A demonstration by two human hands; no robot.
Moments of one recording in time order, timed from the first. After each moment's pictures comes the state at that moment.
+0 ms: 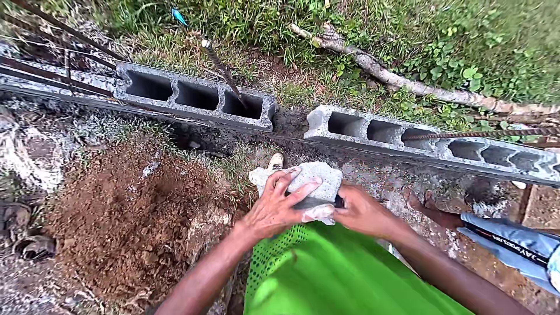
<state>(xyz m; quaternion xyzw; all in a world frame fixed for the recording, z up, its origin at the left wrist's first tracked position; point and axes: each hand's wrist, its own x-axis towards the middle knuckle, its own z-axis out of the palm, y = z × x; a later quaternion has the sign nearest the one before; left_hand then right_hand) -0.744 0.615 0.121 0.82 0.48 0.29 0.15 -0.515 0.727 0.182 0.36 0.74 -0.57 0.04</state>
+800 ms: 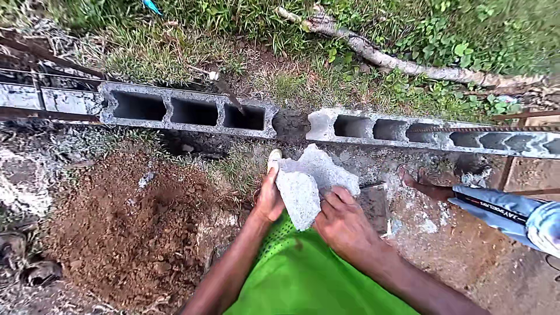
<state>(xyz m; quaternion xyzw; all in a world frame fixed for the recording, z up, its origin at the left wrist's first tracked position) -0.761 0.648 0.073 -0.11 0.37 0.54 0.75 -0.592 0.687 0.198 0.30 0.94 -0.13 0.04</state>
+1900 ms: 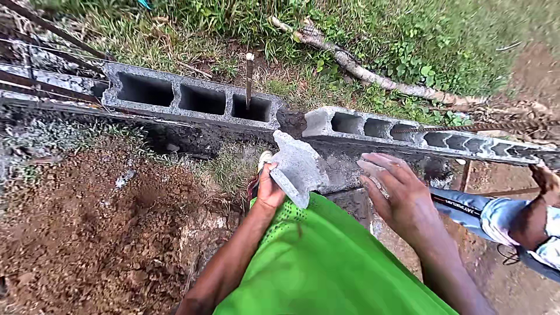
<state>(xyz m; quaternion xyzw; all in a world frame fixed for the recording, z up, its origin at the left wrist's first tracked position) -0.756 0.630 0.055 -0.31 0.22 0.62 0.69 -0.551 0.718 0.264 0.45 0.88 -0.15 -0.01</state>
